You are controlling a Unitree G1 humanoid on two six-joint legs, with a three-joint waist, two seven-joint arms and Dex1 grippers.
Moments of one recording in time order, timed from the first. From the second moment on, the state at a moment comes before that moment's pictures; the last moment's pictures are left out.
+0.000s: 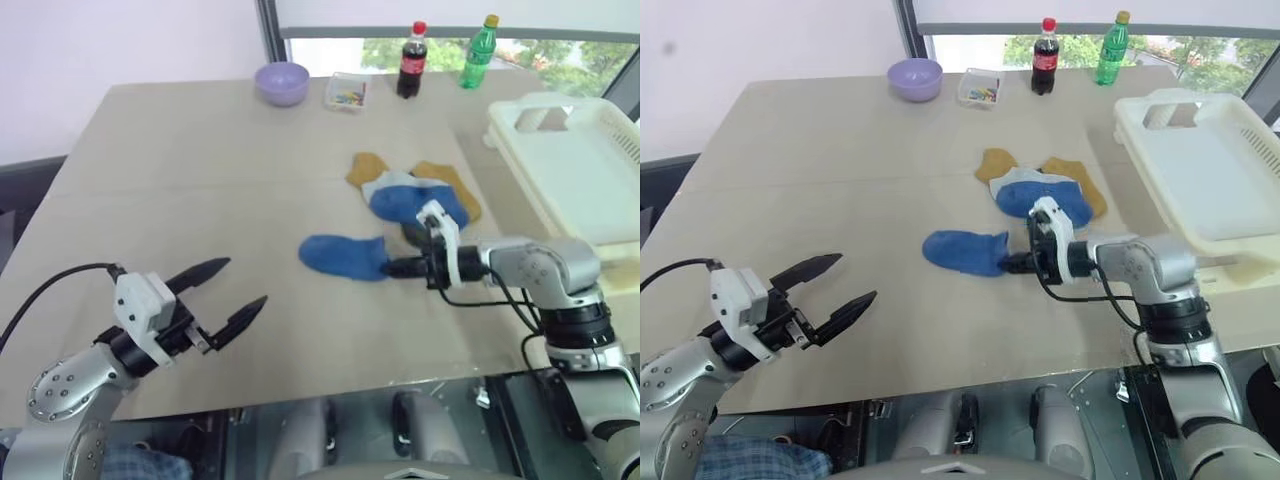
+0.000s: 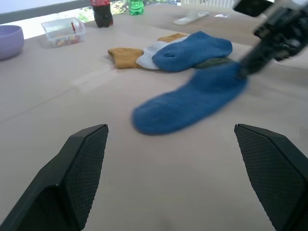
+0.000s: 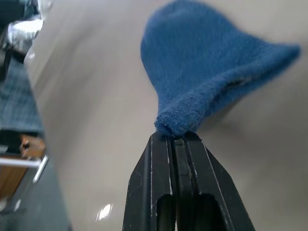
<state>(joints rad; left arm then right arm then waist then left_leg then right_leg) 0.33 0.62 0.41 -0.52 -0.57 0.19 -0.86 -0.56 -0.49 0.09 -0.16 0.67 1.35 0.79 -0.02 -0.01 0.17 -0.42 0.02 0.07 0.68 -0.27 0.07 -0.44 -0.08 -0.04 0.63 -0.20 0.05</state>
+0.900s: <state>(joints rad) 0.29 0.68 0.42 -0.48 -0.64 0.24 -0.97 -0.46 -0.87 0.02 -0.25 0.54 0.94 0.83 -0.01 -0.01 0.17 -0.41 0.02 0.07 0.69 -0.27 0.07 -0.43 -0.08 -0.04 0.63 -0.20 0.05</state>
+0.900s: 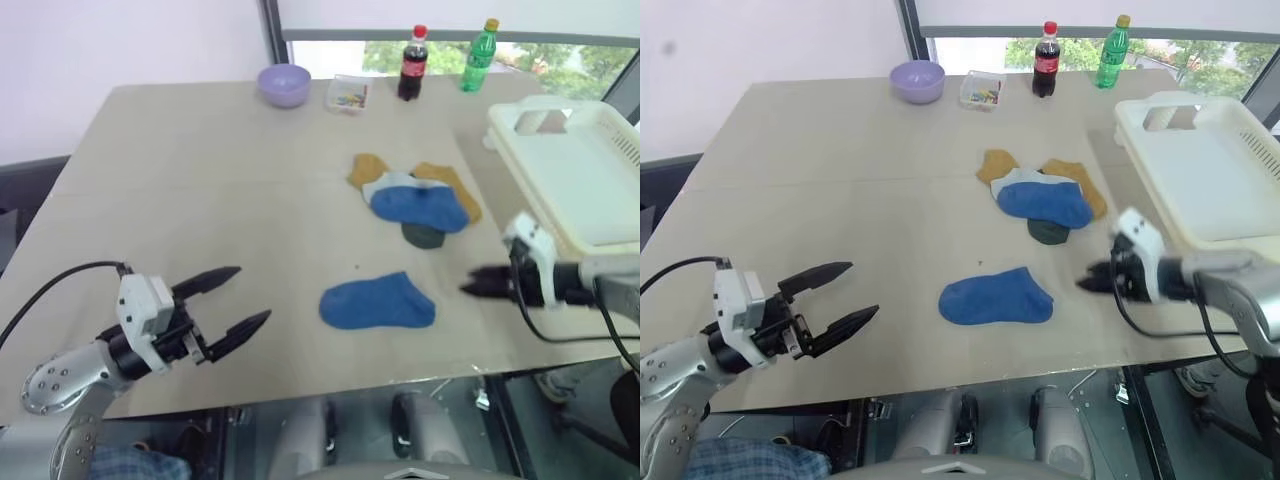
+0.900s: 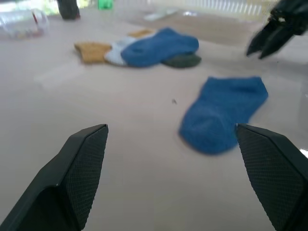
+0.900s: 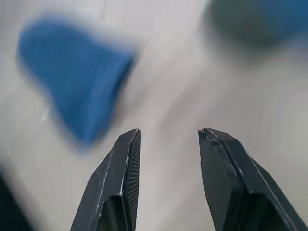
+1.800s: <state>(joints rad) 0.14 0.70 0.41 -0.34 -0.65 0.25 -0.97 -0.81 -0.40 0.28 0.53 -0.02 0.14 0.79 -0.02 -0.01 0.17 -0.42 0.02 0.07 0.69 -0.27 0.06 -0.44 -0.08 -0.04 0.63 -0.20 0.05</state>
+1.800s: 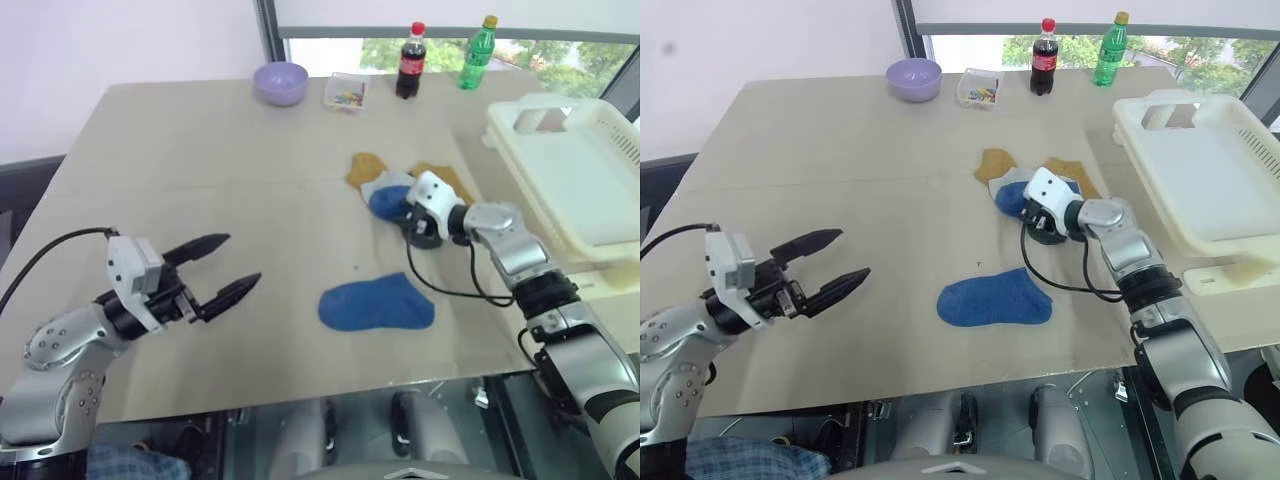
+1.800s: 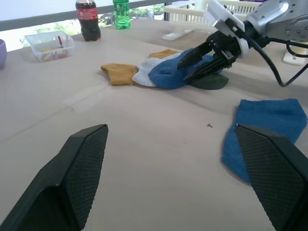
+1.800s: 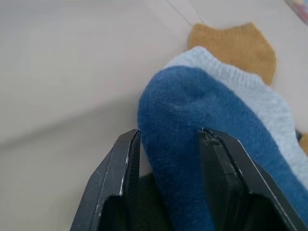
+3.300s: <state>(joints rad) 0.17 0.68 0.41 -0.37 -0.63 0.26 -0.93 -0.72 -0.12 0.43 0.04 -0.05 0.55 0.78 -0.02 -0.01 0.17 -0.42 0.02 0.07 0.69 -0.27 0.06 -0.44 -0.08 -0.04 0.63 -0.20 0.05</state>
